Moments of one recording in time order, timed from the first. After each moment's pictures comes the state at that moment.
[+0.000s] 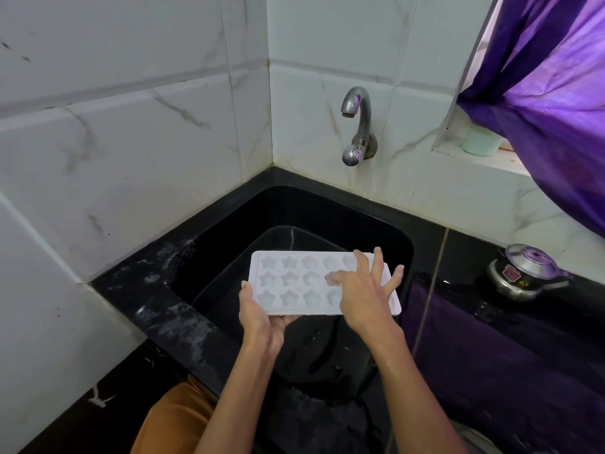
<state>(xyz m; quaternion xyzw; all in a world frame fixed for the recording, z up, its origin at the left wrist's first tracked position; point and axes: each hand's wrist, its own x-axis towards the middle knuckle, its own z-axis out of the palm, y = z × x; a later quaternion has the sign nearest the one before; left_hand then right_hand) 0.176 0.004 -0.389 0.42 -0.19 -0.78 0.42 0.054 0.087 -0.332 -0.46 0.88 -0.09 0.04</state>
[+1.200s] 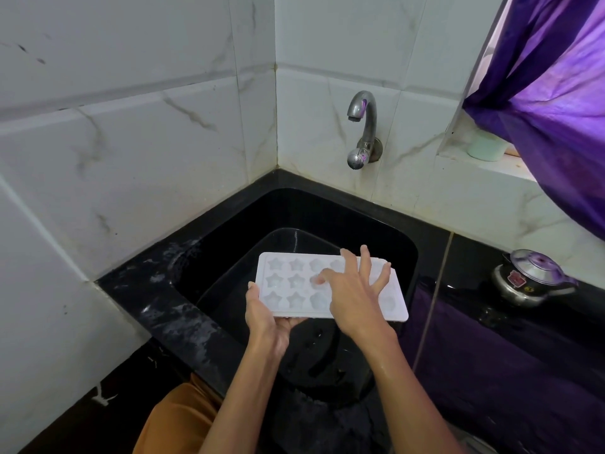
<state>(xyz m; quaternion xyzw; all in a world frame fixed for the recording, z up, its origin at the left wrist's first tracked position) 0.176 0.008 -0.382 0.42 -0.20 -0.79 0.41 0.069 0.079 -0.331 -0.51 0.85 -0.12 0.02</state>
